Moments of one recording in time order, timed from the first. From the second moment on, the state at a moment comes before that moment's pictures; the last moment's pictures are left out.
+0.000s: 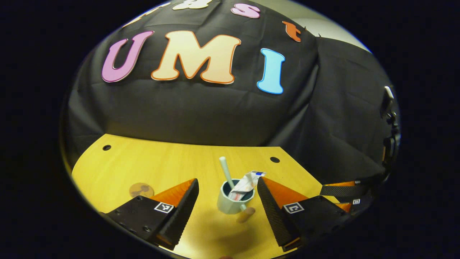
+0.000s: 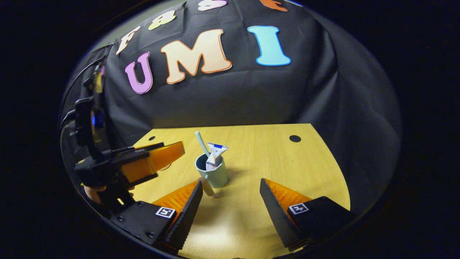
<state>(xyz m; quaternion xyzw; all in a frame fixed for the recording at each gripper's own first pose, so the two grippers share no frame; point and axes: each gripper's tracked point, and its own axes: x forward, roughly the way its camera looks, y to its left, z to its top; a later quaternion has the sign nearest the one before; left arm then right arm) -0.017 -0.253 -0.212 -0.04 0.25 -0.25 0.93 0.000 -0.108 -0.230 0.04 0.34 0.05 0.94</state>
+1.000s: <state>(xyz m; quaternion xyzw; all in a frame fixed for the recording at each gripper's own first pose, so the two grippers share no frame) -0.079 -0.050 -0.230 -0.03 0.28 -0.10 0.95 0.055 -0.026 -0.333 0.01 0.59 0.06 0.80</state>
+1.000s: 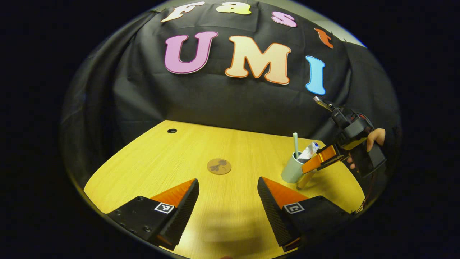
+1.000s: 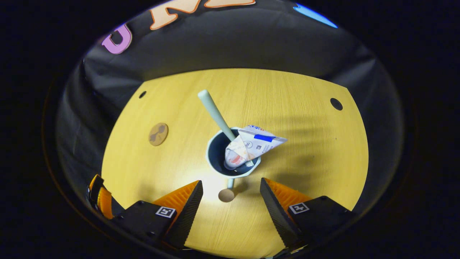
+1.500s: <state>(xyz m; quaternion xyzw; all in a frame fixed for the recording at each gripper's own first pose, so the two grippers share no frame) -0.088 0.005 -0.237 -0.04 0.30 -0.05 0.95 0.058 -0.028 -0.381 -0.02 0.63 0.04 0.77</state>
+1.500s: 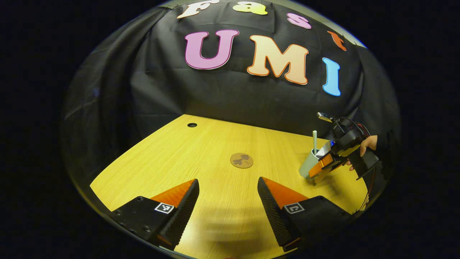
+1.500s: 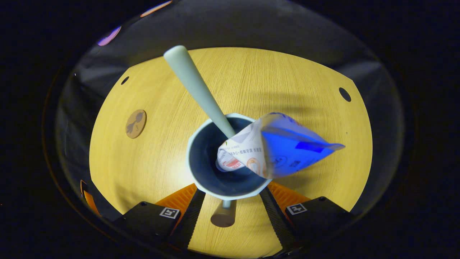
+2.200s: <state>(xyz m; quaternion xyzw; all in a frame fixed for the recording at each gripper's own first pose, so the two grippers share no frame) -0.083 0.021 -0.241 -0.04 0.30 -0.03 0.95 0.048 -0.009 -0.389 -0.04 0.64 0.07 0.76</state>
